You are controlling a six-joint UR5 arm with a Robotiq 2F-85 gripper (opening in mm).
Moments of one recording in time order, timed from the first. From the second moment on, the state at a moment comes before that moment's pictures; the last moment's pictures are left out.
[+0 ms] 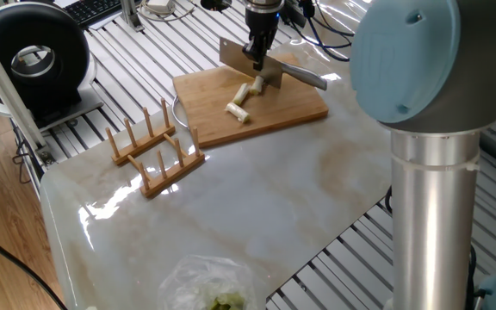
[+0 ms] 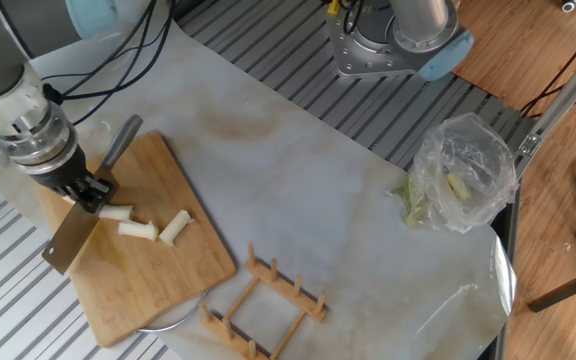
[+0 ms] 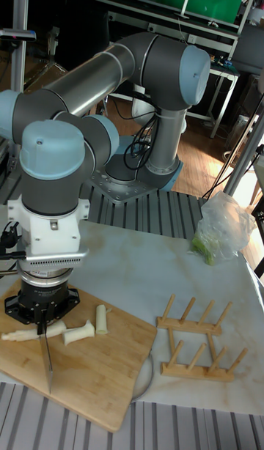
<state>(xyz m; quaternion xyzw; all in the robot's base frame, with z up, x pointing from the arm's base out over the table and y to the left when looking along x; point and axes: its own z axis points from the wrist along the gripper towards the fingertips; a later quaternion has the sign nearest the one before) 0.698 -0.124 0.049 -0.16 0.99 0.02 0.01</state>
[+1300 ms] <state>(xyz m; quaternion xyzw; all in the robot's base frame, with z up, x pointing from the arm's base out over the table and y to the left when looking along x) 0.700 -0.128 0.051 -0.17 0.98 0.03 0.03</state>
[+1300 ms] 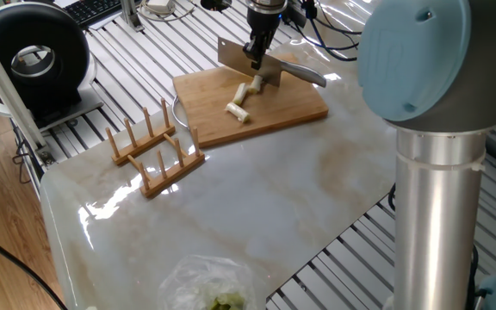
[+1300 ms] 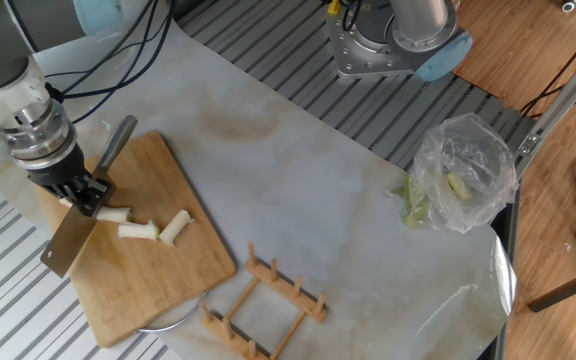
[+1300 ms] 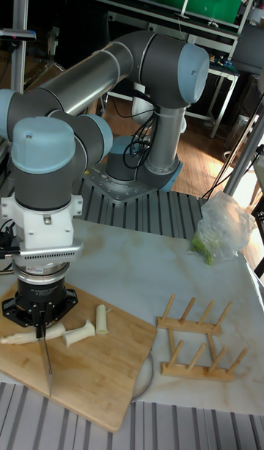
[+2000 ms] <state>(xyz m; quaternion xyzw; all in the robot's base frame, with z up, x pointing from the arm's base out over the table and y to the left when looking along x) 0.692 -0.133 0.051 -0.17 0.98 0.03 0.02</state>
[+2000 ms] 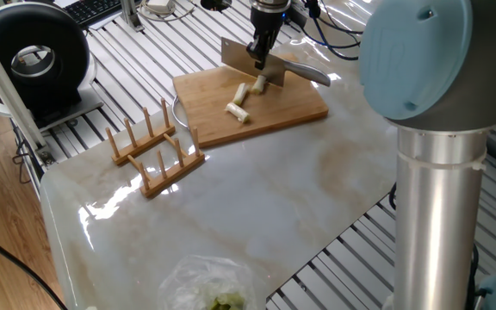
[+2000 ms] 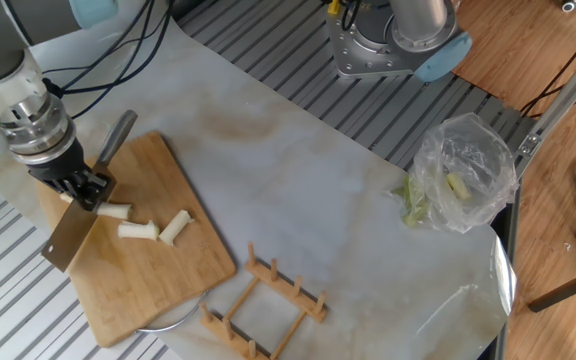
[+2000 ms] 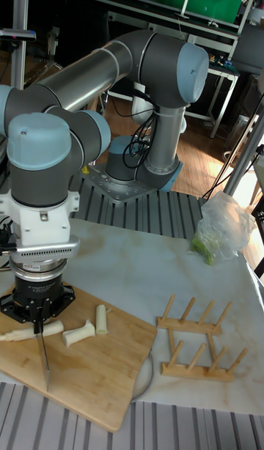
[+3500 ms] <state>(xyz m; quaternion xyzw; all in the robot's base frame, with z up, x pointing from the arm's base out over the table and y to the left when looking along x) 0.677 -0.156 0.051 -0.19 0.98 0.02 -0.02</state>
